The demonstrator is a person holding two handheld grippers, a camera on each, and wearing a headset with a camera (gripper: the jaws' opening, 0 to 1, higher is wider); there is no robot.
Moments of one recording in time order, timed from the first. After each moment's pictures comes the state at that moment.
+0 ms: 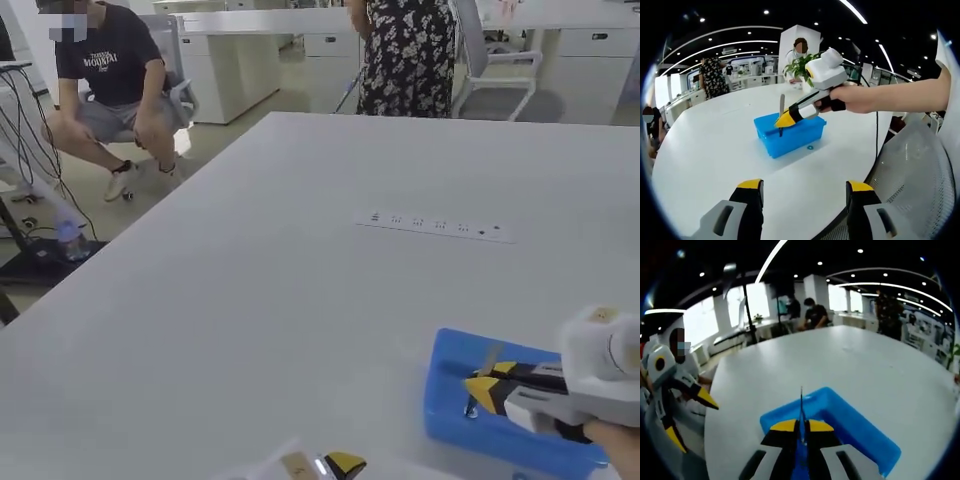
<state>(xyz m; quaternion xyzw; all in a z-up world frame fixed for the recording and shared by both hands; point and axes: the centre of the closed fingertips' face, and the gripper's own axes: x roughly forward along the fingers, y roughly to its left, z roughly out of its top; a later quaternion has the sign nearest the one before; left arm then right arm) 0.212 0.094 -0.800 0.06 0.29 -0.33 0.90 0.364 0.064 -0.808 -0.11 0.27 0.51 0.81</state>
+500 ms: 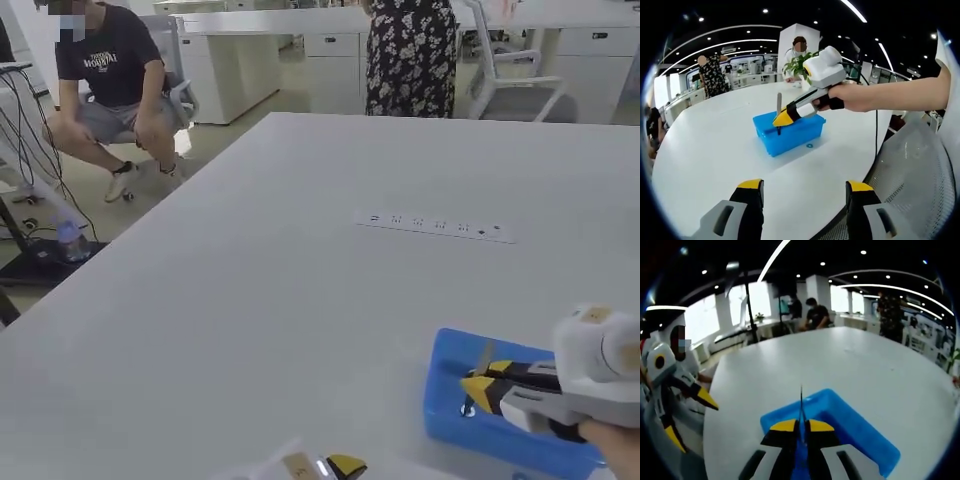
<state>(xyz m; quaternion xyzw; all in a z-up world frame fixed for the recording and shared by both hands) 0.210 0.092 -0.802 0.07 0.30 -0.33 0.89 0.363 0.063 -0.805 -0.11 0.26 0.51 0.81</state>
